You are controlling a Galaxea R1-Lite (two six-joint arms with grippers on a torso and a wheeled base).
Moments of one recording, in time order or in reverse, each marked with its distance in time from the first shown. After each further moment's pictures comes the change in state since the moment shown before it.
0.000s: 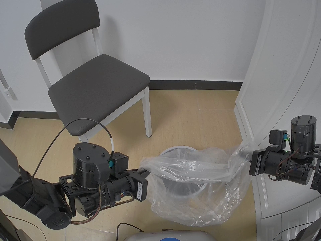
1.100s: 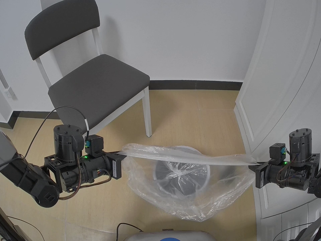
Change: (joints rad) left arm 0.287 0.013 -0.024 -0.010 -0.180 0.067; right arm -0.135 0.031 0.118 -0.013 -0.008 -0.298
